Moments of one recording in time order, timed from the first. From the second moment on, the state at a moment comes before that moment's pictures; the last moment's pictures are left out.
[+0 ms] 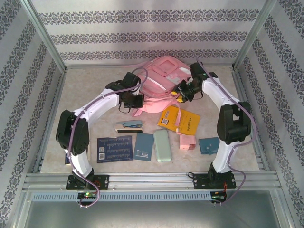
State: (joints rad) left arm -0.47 1.78 1.49 -0.77 0.20 -0.39; right arm 0.17 1.93 1.61 -0.85 -0.58 0.87
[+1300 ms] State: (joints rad) left arm -0.64 1.86 1.71 -0.81 0.28 -0.53; right arm 0.32 1.60 1.39 -0.74 -0.49 1.32
